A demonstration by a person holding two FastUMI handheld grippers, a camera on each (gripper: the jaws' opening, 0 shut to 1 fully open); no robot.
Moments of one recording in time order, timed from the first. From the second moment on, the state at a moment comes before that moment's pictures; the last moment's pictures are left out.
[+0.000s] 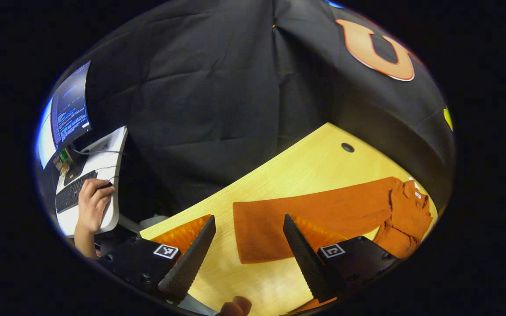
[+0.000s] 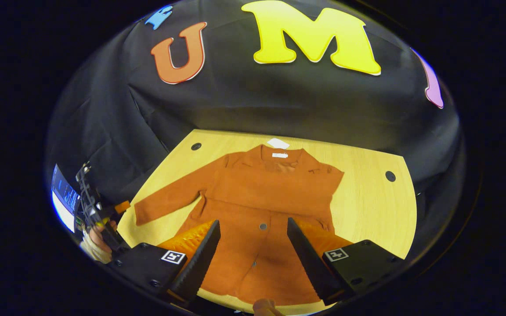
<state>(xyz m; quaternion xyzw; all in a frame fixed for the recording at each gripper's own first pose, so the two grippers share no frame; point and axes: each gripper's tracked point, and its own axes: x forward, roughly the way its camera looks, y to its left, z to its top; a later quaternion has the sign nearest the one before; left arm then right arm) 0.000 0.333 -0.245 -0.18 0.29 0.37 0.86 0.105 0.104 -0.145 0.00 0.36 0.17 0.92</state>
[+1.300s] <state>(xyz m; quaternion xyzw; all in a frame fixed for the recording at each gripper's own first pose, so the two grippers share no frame) 0.027 0.329 -0.309 -0.29 0.55 0.29 0.73 0.012 0.071 -0.202 0.05 0.43 0.18 0.88</state>
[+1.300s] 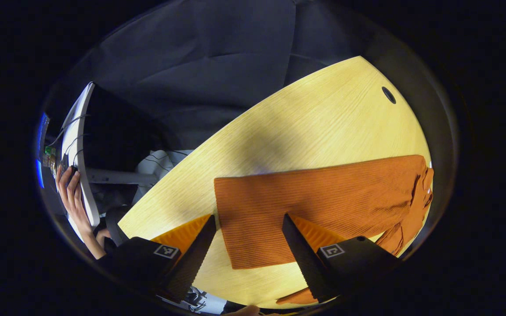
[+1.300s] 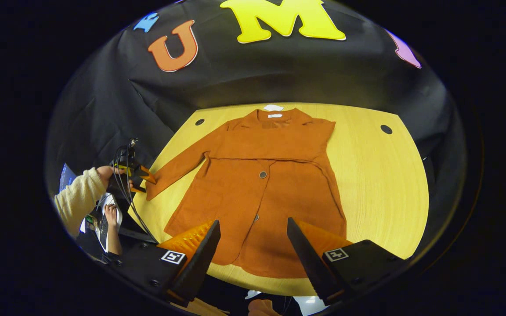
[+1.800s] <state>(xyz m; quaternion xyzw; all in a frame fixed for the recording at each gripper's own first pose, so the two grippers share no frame) 0.046 0.314 -0.305 -0.29 0.55 0.27 0.74 0.005 0.090 -0.199 0.03 0.43 0.20 0.88</state>
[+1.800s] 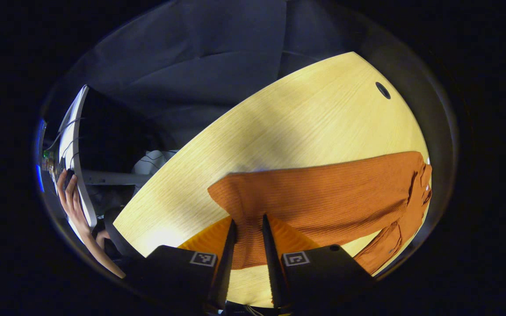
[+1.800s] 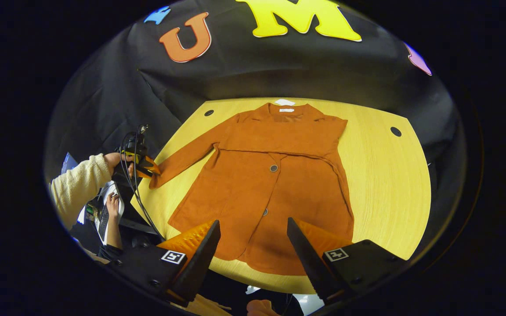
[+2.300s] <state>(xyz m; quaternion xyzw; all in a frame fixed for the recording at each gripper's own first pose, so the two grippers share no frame) 0.054 0.310 -0.301 -0.29 0.53 0.25 0.76 0.008 0.088 -0.196 0.02 0.44 0.21 0.87</state>
